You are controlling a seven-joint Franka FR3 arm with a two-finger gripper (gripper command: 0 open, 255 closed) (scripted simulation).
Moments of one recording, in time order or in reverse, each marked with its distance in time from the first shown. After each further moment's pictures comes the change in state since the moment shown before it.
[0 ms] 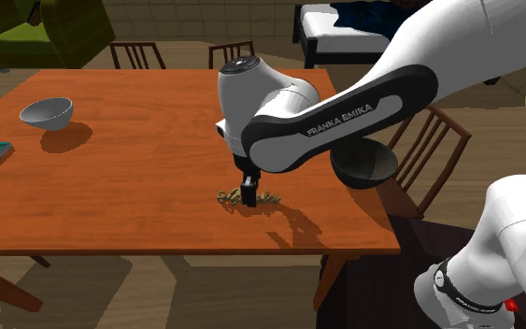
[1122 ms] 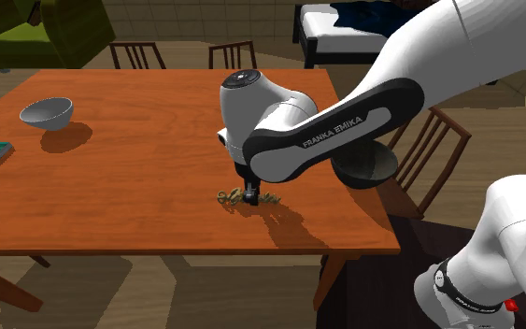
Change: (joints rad) arm -0.002 0.033 -0.001 -0.027 0.001 0.061 -0.002
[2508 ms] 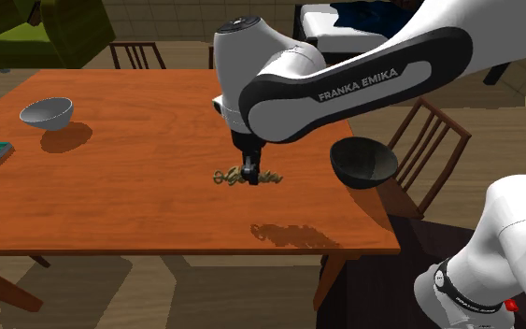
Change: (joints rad) arm 0.001 -0.095 0.000 0.110 -0.003 -0.204 -0.004
